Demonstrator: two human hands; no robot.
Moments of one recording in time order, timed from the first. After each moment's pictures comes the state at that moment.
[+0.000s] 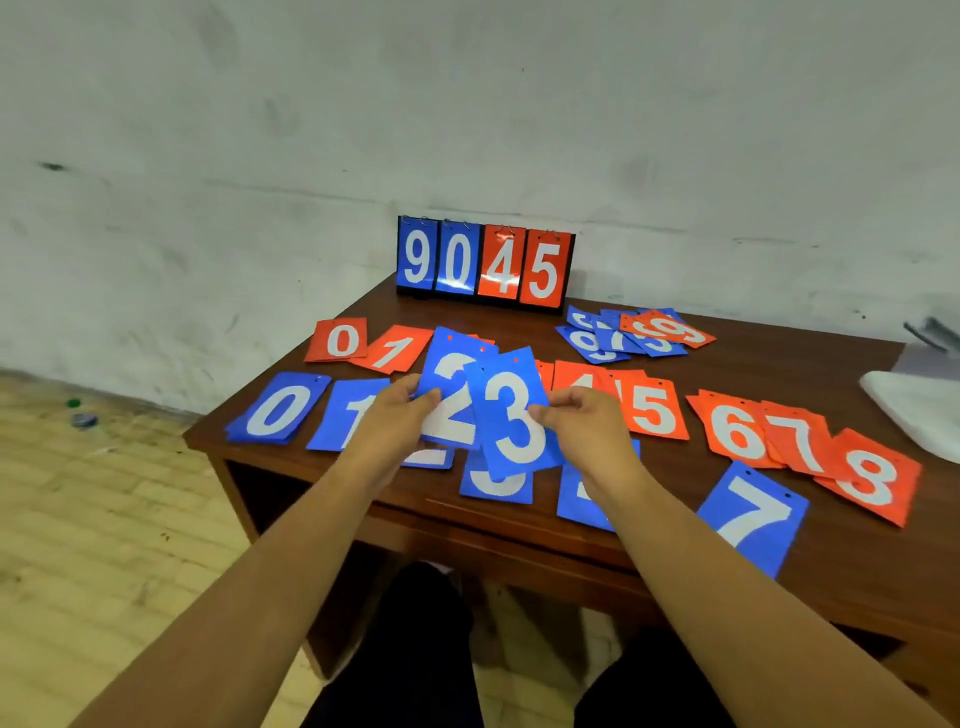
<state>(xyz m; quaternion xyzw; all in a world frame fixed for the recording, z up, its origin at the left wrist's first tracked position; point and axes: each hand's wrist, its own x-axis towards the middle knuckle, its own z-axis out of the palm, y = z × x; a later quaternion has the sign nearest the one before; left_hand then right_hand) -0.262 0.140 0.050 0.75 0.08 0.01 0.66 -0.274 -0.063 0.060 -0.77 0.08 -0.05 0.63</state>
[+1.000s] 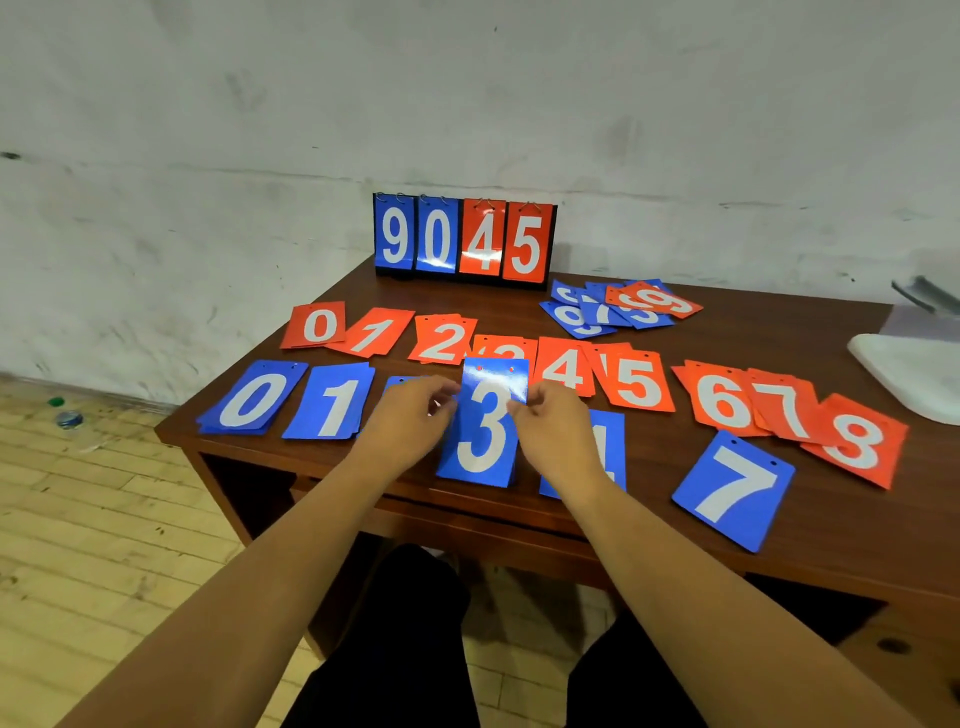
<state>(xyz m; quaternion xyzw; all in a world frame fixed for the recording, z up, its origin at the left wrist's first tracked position) -0.249 0.119 0.027 0.94 -0.08 0.09 0.33 -0.274 -0.054 0.032 -0.87 0.06 -0.09 0.47</state>
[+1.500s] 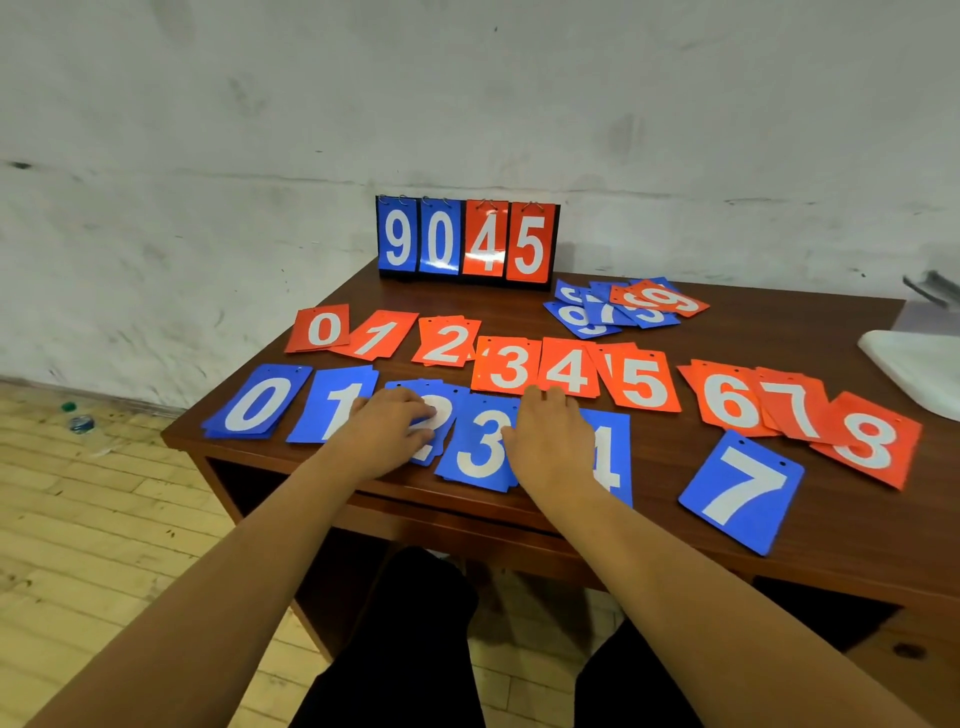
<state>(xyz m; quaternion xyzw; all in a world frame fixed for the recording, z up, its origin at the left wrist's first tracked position) -0.238 0.151 0.025 0.99 -0.11 -0.02 0.08 -0.264 -0.047 0.017 -0.99 0.01 -0.10 0.11</state>
